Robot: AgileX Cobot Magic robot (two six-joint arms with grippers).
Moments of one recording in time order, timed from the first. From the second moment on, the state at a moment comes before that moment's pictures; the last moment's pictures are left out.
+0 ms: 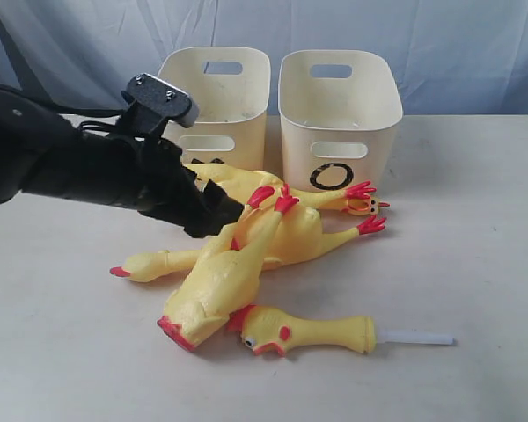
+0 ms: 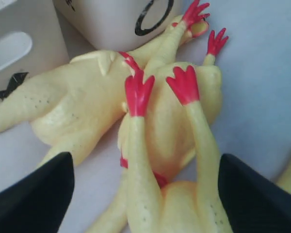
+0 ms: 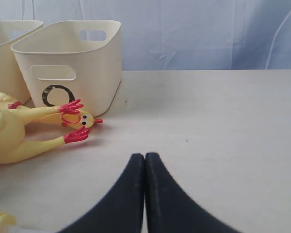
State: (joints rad) left arm -0.50 1.59 -0.89 -1.08 0.30 1.19; right arm 0.12 0.01 0.00 -0.15 0.31 0.15
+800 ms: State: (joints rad) left arm -0.50 1.87 -1.06 -1.02 0.29 1.19; right arm 0.12 0.01 0.00 -0.15 0.31 0.15
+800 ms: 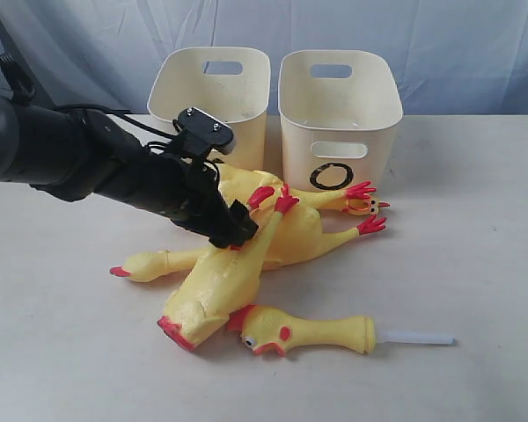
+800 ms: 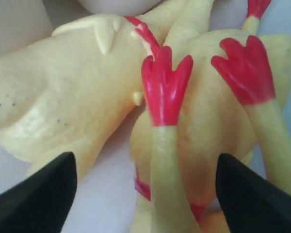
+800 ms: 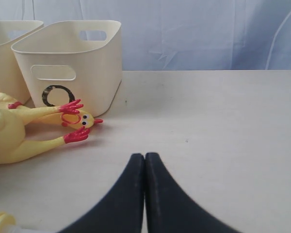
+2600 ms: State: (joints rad) left arm -0.50 1.50 -1.06 -0.66 0.21 0.90; right arm 0.13 0.01 0.00 -0.15 0.31 0.15
